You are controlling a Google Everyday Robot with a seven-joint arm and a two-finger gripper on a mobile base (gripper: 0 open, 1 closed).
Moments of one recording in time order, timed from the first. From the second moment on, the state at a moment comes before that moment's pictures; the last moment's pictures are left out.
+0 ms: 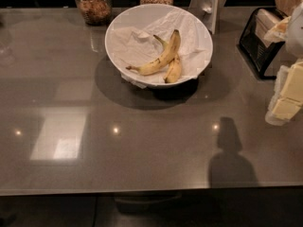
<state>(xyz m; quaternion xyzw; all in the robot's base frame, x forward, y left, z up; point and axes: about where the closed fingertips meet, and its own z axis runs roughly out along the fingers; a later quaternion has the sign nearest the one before) 0.438 -0.217 0.977 -0.60 0.78 -0.03 0.16</state>
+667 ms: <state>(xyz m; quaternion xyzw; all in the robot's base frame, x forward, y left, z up) 0.463 -0.202 0.983 -0.60 0.77 -0.02 0.21</state>
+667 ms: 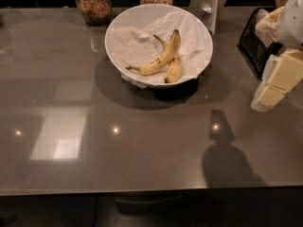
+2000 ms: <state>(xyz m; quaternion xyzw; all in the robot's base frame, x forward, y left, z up) 0.614 -0.122 0.979 -0.60 0.70 0.16 0.35</state>
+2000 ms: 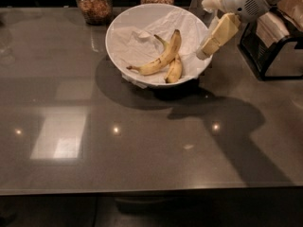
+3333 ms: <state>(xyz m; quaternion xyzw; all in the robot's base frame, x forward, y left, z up) 0.664 -0.070 0.922 -0.64 0.68 0.19 0.30</state>
